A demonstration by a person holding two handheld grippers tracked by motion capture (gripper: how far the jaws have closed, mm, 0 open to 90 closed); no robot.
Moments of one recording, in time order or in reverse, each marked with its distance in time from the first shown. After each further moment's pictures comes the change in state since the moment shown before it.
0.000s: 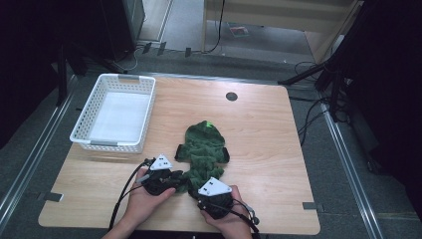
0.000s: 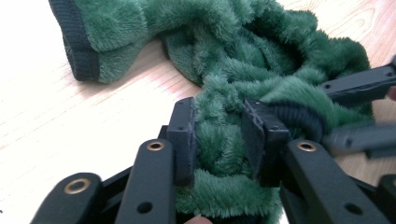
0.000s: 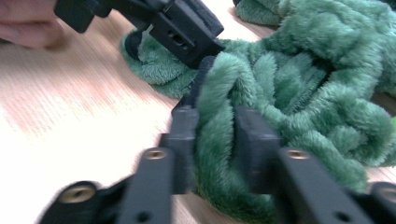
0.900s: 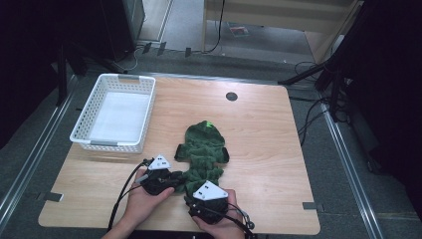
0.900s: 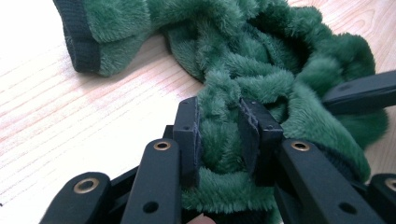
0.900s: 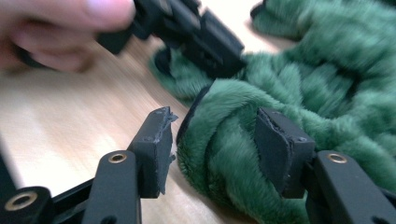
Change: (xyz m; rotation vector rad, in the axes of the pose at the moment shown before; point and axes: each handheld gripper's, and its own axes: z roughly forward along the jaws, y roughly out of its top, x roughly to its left) left arm 0.004 -0.004 0.001 -0.005 -0.013 -0.021; right arm 0.021 0.003 0.003 -0.031 -0.007 0.029
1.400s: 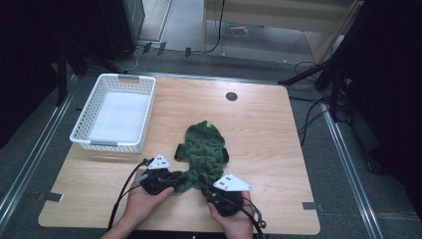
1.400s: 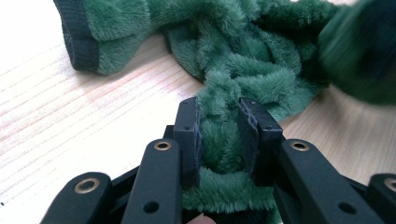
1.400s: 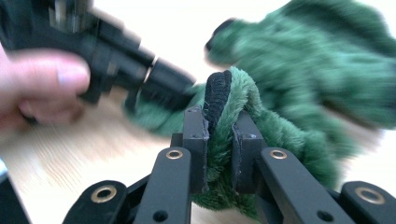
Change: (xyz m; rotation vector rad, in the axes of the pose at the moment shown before) left arm 0.001 0.000 0.000 0.002 -0.001 -0.003; right arm -0.038 0.002 -0.032 -0.144 0.022 0.198
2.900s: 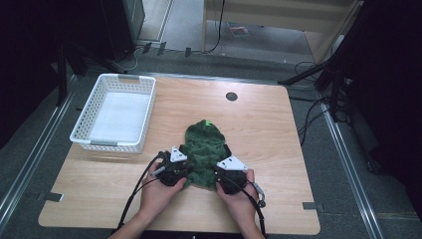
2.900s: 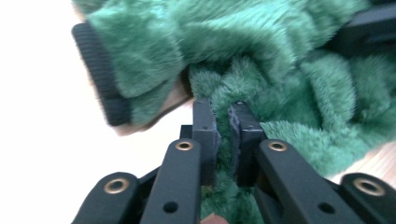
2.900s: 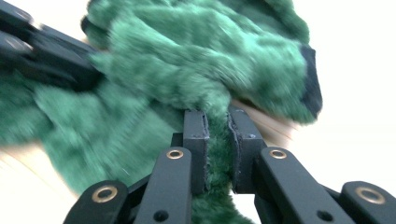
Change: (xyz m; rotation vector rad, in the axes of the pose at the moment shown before) left arm -0.014 0.030 0.029 0.058 0.210 0.040; right arm -0.044 0.011 0.040 0.131 -0.269 -0.074
